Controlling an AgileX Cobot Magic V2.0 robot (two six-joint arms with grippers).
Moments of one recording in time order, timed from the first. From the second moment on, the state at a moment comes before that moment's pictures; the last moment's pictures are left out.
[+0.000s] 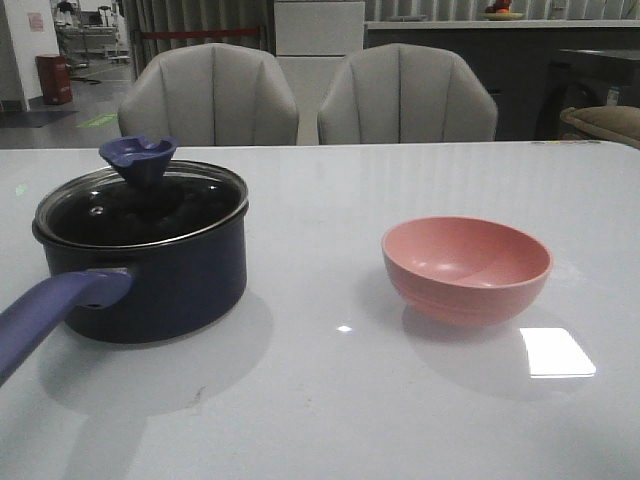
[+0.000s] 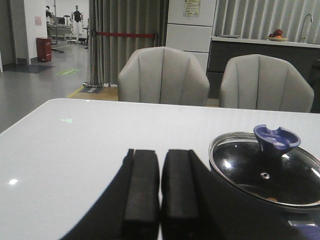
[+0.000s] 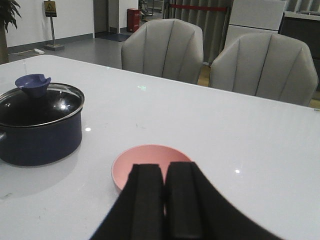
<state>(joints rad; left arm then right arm) -0.01 -0.01 0.01 -0.01 0.03 -0.10 0.33 0.14 -0.15 0.55 0.14 -0.57</state>
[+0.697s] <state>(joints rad) -0.01 -0.01 0.01 -0.01 0.03 -0.10 0.27 0.11 -0.13 0.37 0.10 -0.47</state>
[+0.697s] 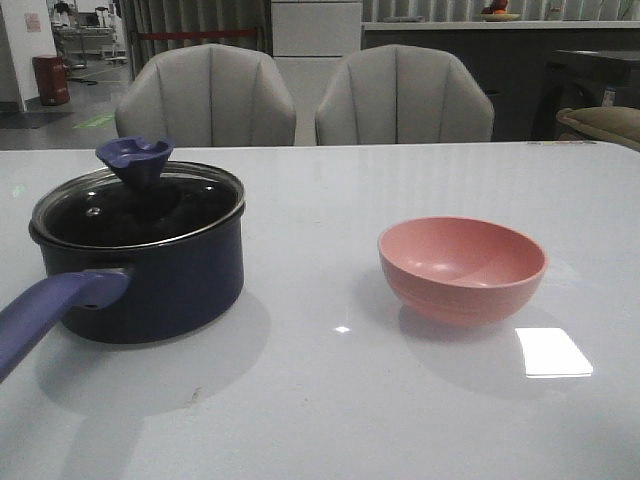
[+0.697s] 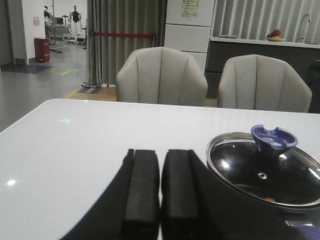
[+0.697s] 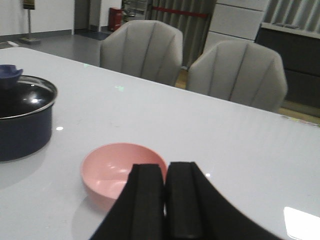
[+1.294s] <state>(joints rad) -0.01 -0.01 0.01 -0.01 0.03 -0.10 0.13 -0.01 0.03 -0.02 0.07 0.03</state>
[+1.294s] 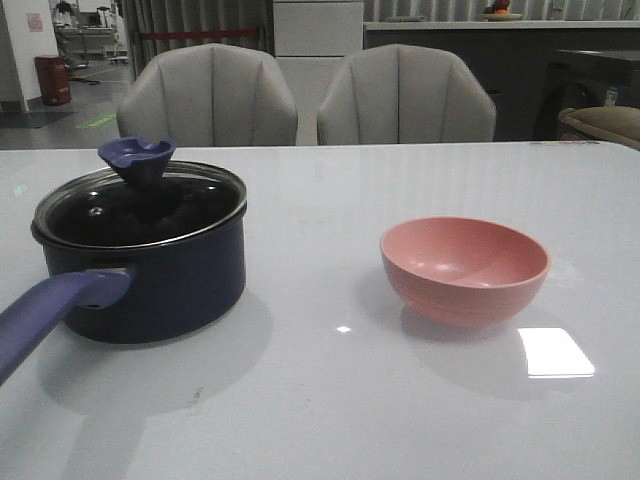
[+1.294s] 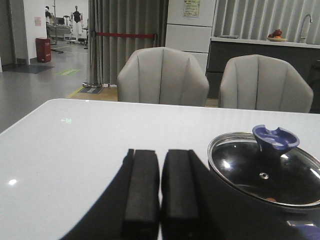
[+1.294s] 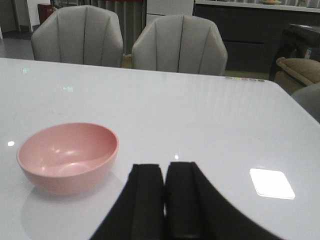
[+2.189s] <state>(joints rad) -0.01 -0.01 0.01 -0.01 0.03 -0.10 0.13 -0.01 0.03 -0.02 0.02 0.04</state>
